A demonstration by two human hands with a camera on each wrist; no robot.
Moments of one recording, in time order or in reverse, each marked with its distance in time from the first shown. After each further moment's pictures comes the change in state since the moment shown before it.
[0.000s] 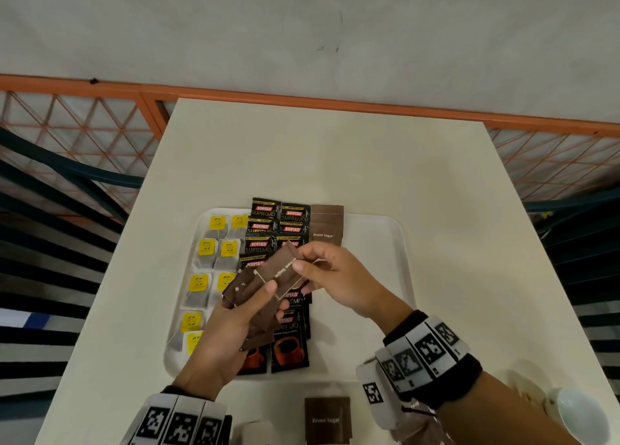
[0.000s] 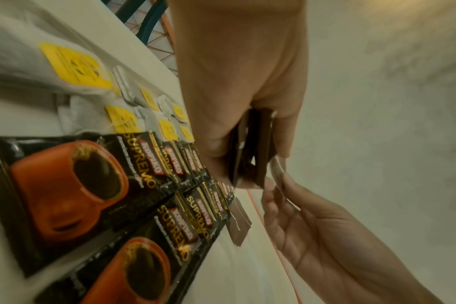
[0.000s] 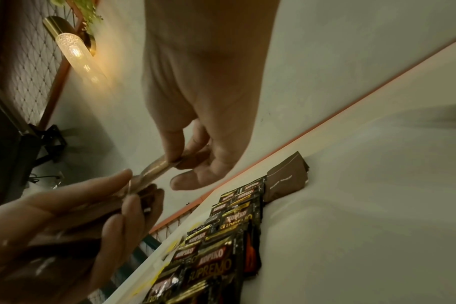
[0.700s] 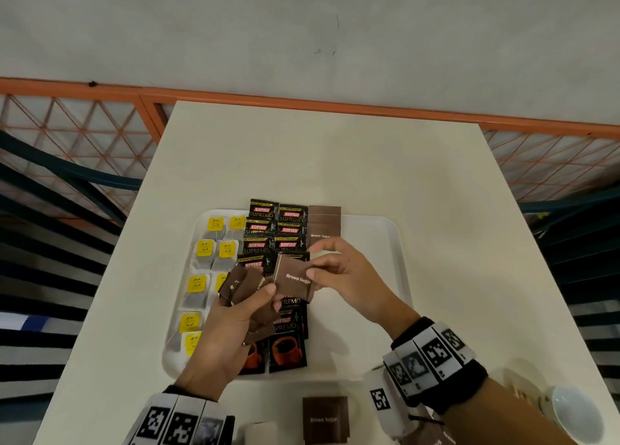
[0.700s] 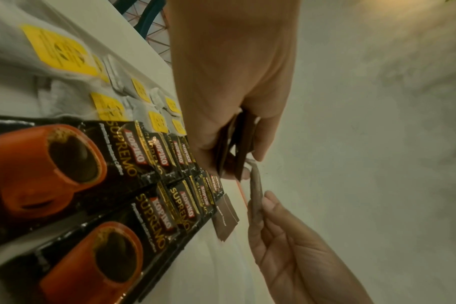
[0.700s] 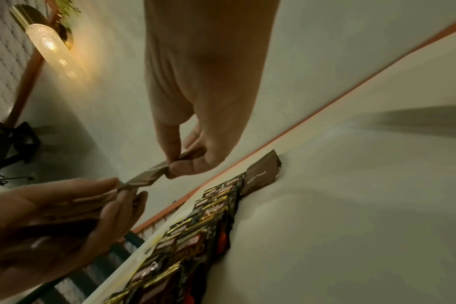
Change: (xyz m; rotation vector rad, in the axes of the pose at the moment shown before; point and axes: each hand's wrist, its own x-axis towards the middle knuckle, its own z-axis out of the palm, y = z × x) left_hand 0.000 0.000 0.007 0.010 0.143 -0.013; right_hand -0.008 0.017 -0.014 0.147 0.132 0.002
